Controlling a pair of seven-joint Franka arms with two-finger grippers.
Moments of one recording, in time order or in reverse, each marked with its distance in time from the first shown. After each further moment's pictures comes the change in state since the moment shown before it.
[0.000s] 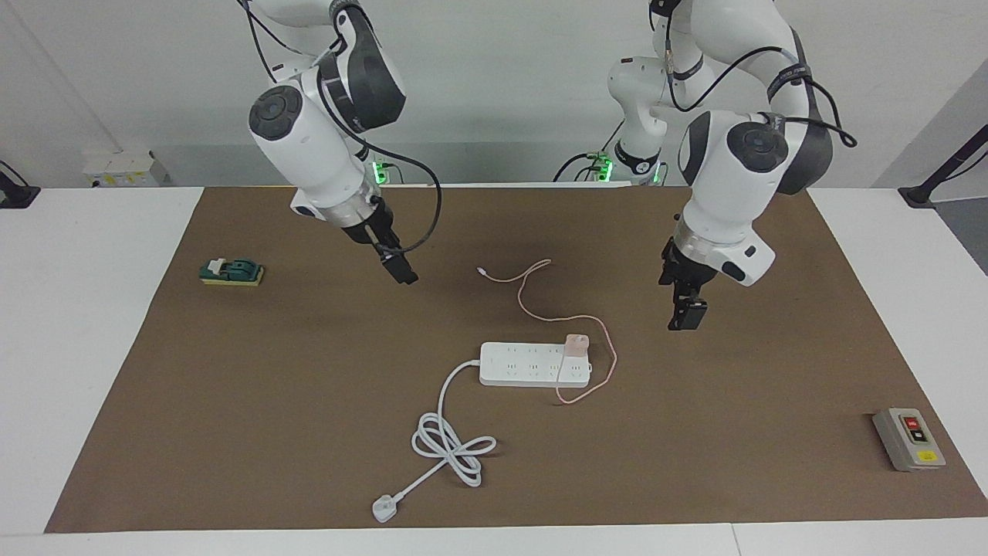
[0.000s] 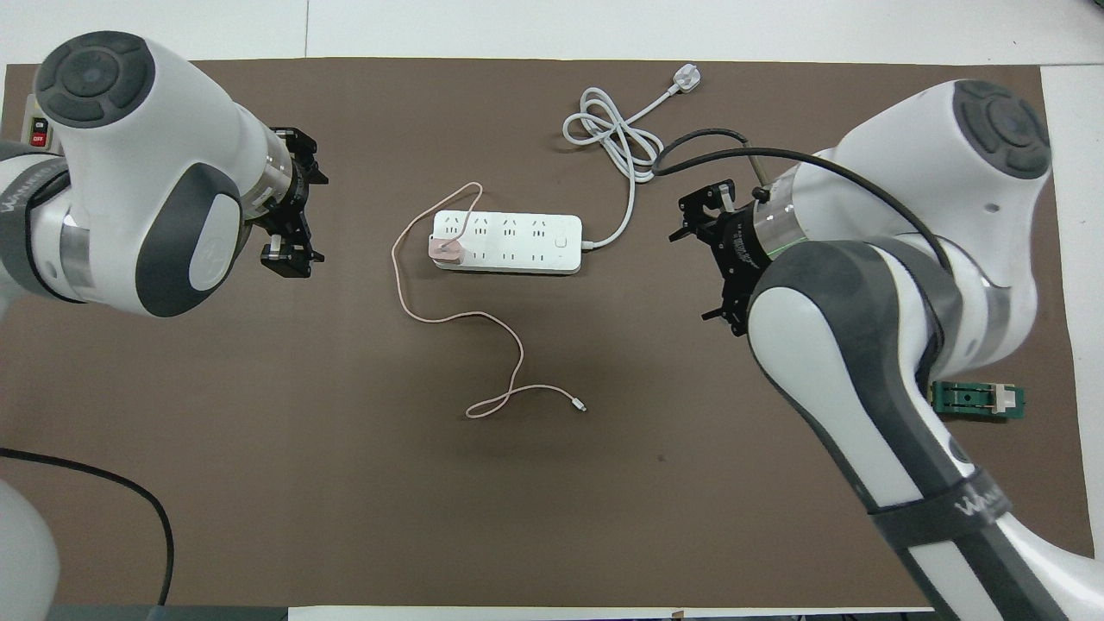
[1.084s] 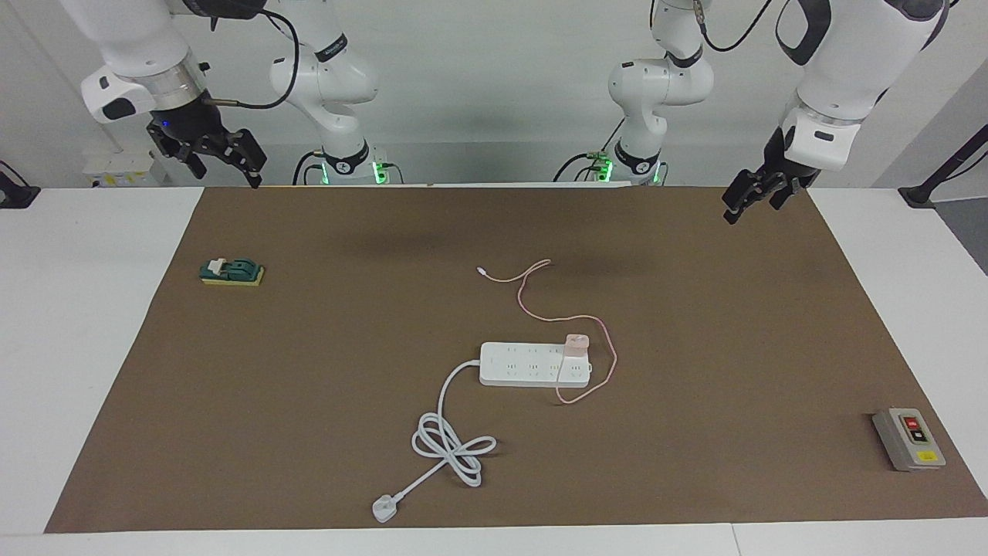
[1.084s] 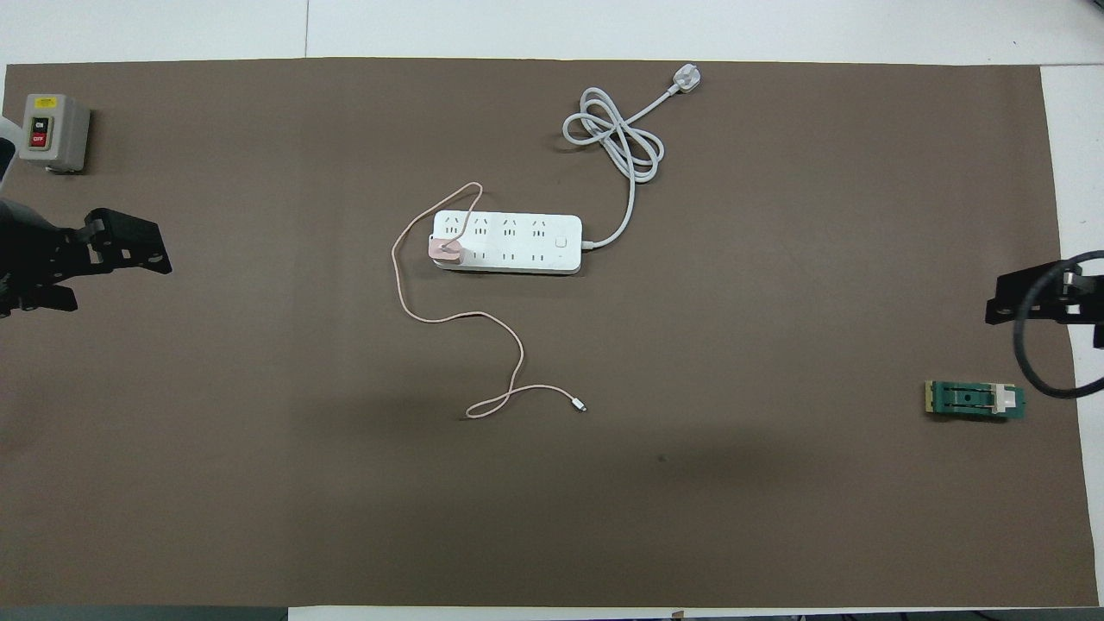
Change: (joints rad) left arm 0.191 -0.339 0.005 -0.083 -0.023 -0.275 1.315; right arm -0.304 -0.295 -0.007 0.050 -0.343 -0.436 -1.108
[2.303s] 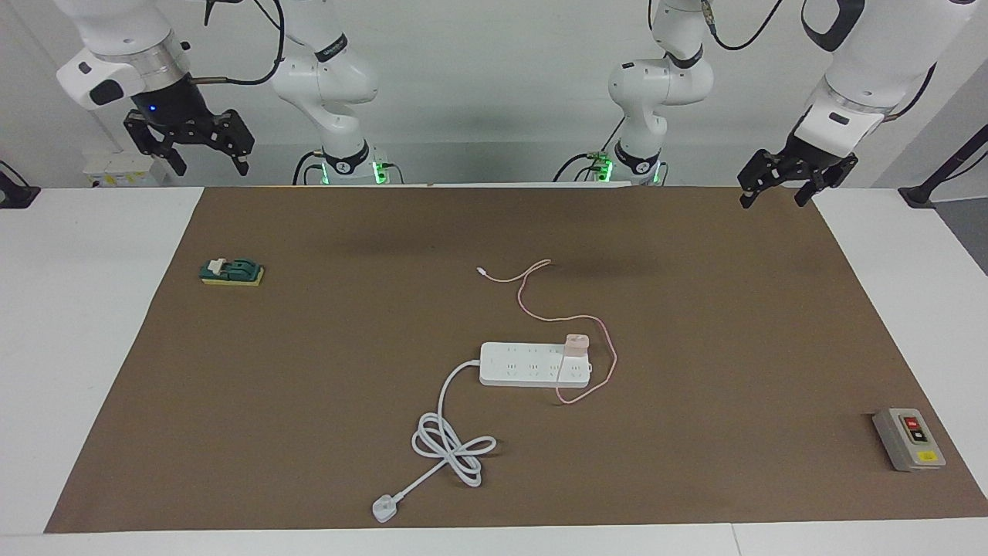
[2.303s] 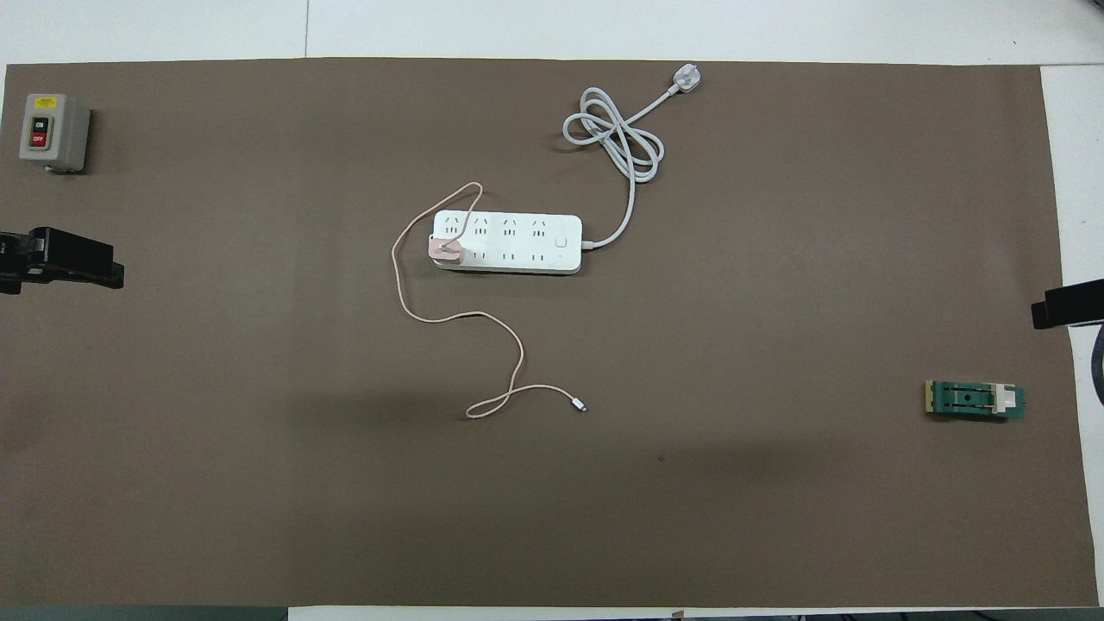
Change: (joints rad) left arm 0.058 0.025 0.011 0.102 0.000 -0.116 0.469; right arm -0.048 0.000 -0.011 0.070 -0.028 -0.023 -0.373
